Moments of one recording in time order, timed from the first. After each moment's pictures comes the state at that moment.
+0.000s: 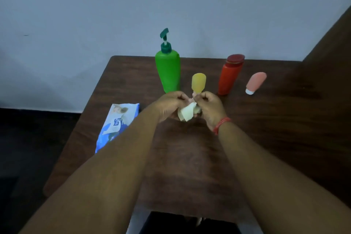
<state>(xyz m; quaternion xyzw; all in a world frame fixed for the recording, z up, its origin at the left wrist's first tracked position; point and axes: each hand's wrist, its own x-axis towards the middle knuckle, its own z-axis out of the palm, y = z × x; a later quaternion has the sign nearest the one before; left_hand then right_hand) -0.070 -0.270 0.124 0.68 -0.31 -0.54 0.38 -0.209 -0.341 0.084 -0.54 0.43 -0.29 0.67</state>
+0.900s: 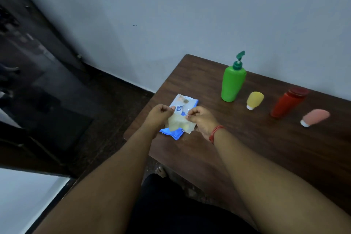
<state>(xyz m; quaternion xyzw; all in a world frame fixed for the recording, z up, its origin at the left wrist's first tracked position) -0.018 -0.060 0.171 0.79 -0.06 -0.29 0.54 -0.115 -0.210 0.143 -0.58 0.31 -0.01 0.75</state>
